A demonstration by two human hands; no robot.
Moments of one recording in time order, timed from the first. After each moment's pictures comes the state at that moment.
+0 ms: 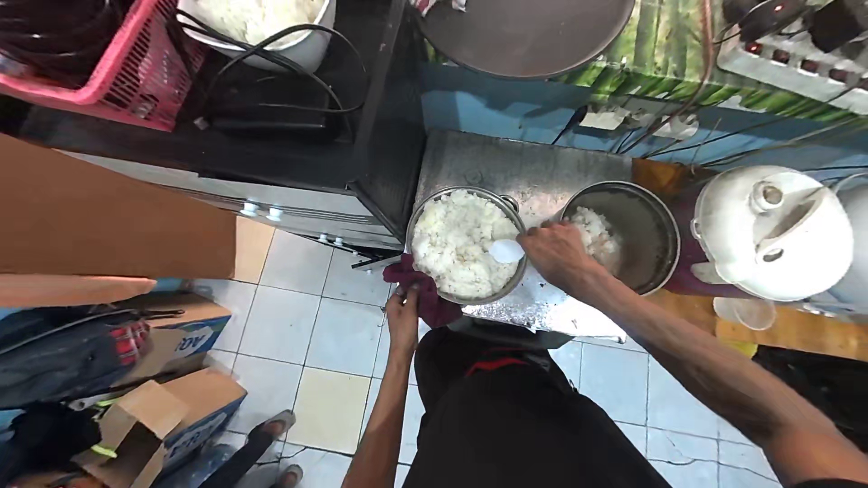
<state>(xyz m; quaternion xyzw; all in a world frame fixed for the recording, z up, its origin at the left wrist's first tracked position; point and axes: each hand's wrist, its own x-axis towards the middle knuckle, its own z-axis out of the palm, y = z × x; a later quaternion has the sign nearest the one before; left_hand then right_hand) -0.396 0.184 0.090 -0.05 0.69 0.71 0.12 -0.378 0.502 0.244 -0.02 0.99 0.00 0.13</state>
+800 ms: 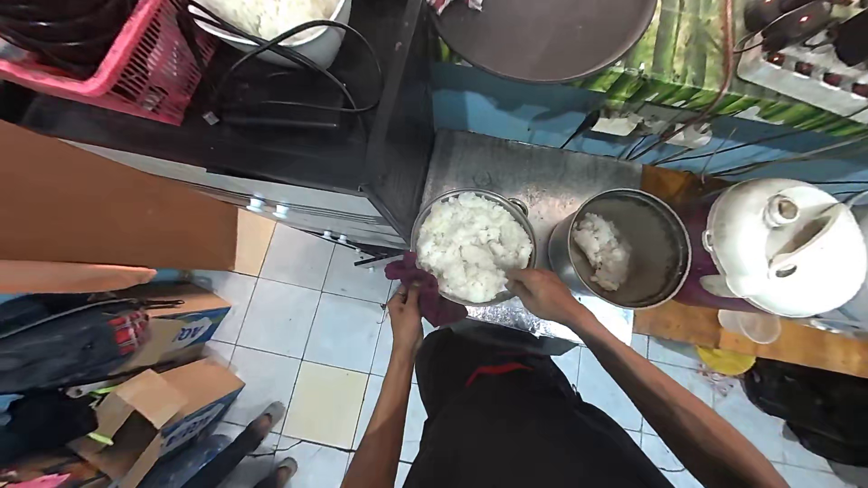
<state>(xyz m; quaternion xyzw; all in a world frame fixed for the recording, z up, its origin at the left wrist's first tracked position) -0.403 0.189 0.101 -0.10 0.64 0.75 0.12 -0.345 0.484 0.169 0.04 0.92 -0.31 0.23</state>
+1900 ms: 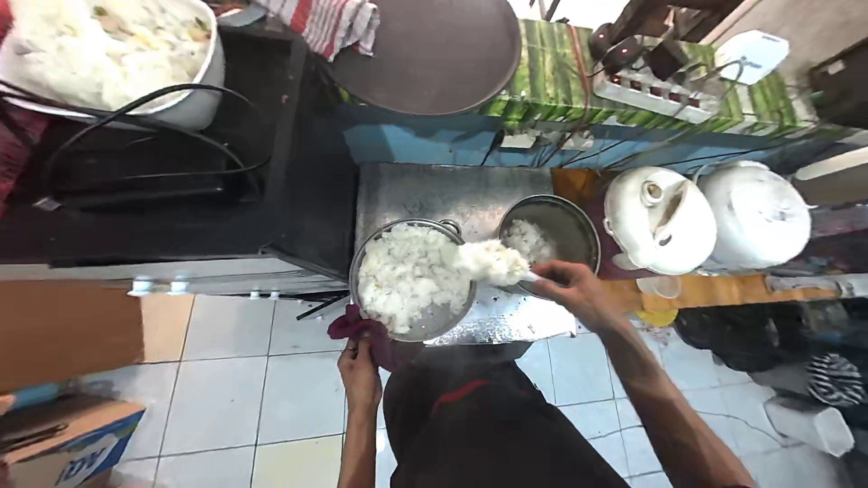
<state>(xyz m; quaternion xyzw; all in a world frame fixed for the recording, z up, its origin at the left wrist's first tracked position) -0.390 0.186 0.089 -0.11 0.65 0.74 0.13 -0.263 0.574 0.248 0.25 0.79 -0.56 -0.01</state>
